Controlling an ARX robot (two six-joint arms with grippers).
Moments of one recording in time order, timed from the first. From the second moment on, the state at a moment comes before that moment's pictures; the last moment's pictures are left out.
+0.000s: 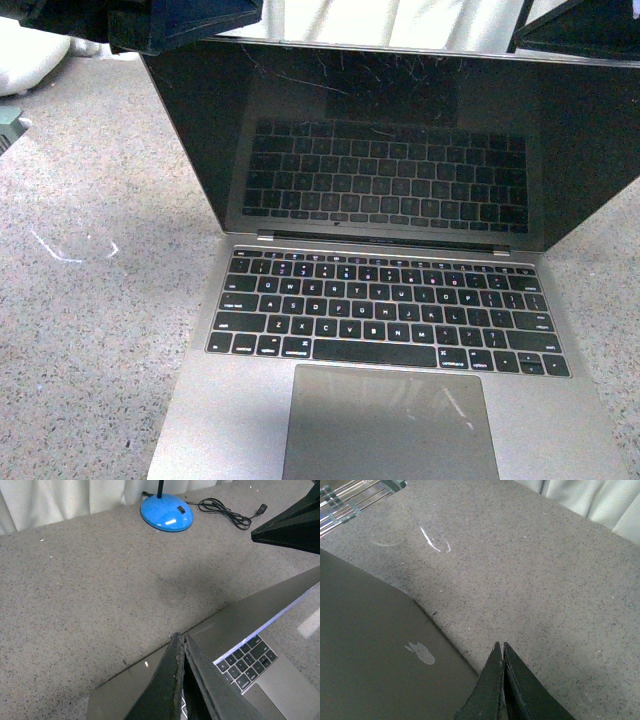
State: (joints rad) left arm -0.32 1.42 0.75 0.26 0.34 0.04; right arm 0.09 1.66 1.00 -0.02 -0.67 -0.37
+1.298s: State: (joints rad) left arm -0.54 1.12 0.50 -0.25 0.45 -0.03; right arm 0.35 1.33 0.50 -0.10 -0.43 0.42
